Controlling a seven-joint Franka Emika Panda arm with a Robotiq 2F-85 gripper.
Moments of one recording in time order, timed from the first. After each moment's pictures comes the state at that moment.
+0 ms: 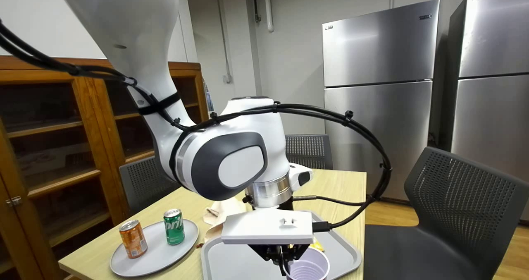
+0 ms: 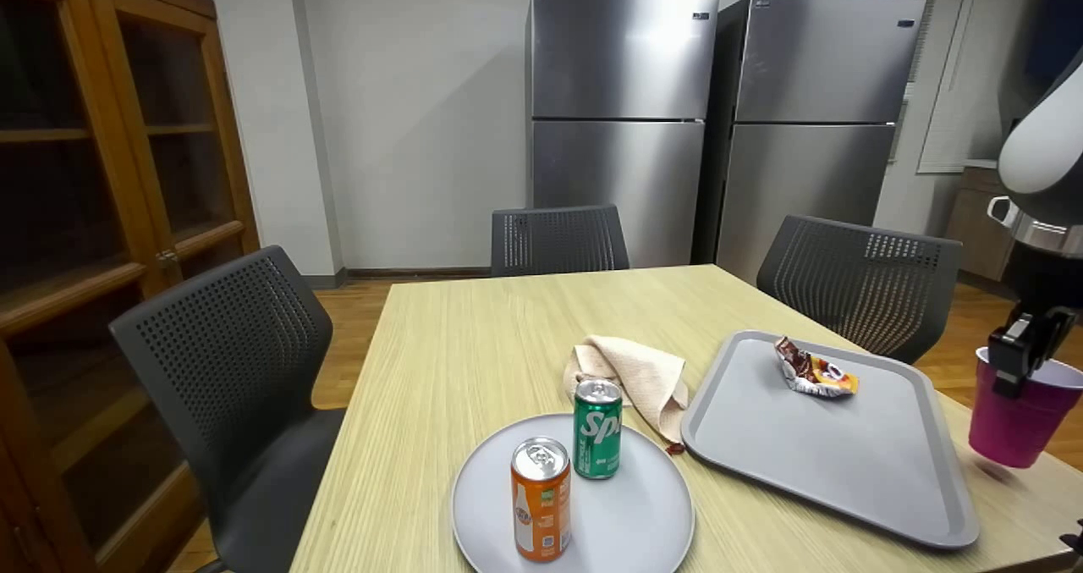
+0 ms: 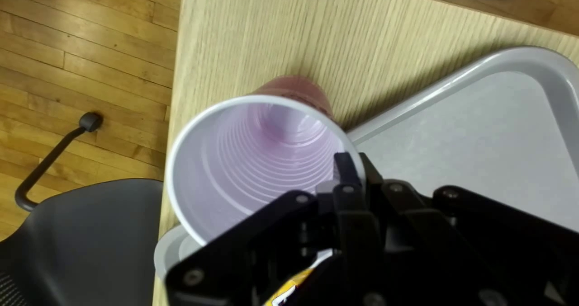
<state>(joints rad) -0.24 0.07 -0.35 -2.77 -0.08 2.94 -0.70</state>
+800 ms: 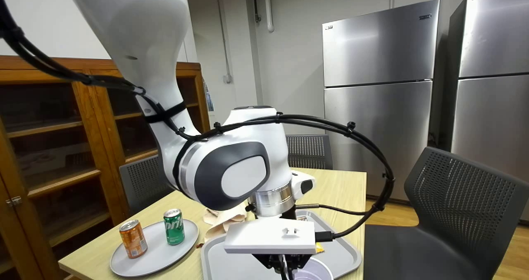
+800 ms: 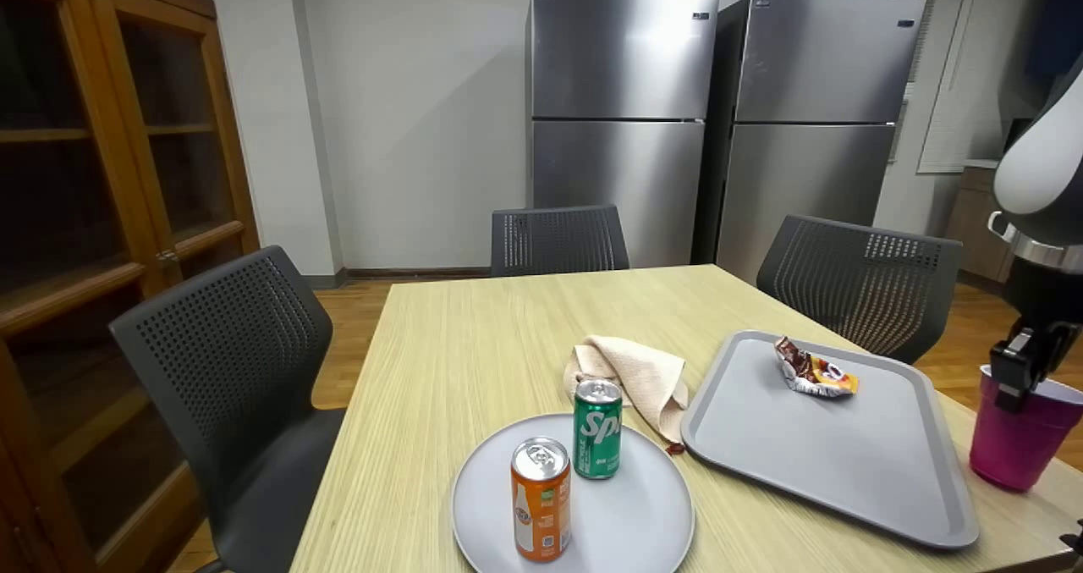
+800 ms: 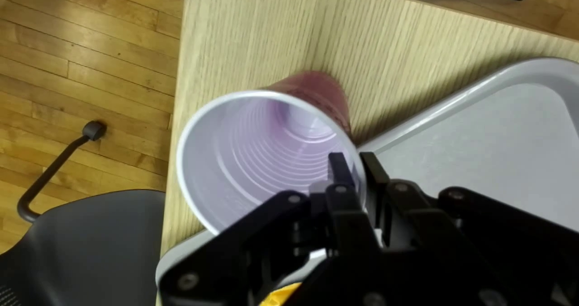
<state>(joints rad) -0.24 0.13 -0.36 -2.76 -0.08 2.98 -0.70</state>
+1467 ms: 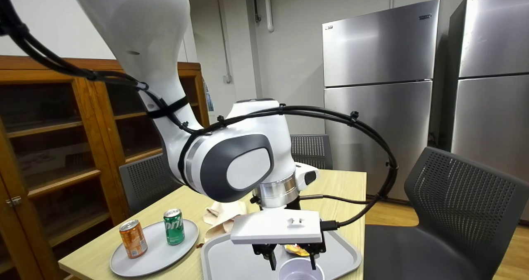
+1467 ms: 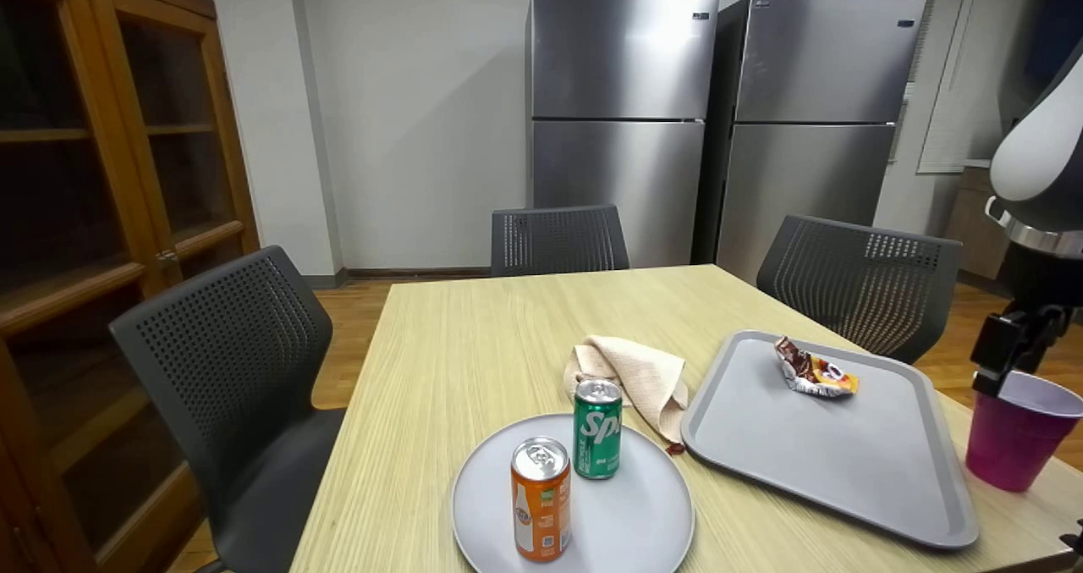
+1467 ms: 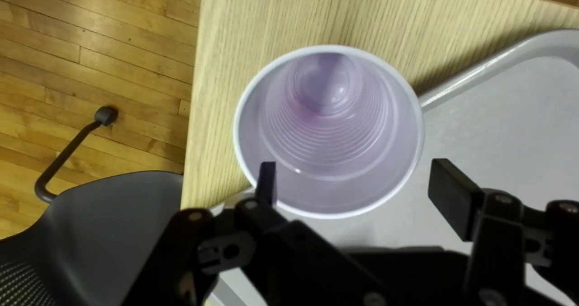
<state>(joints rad) -0.24 0.12 -0.36 -2.74 -0.08 2.98 -0.70</state>
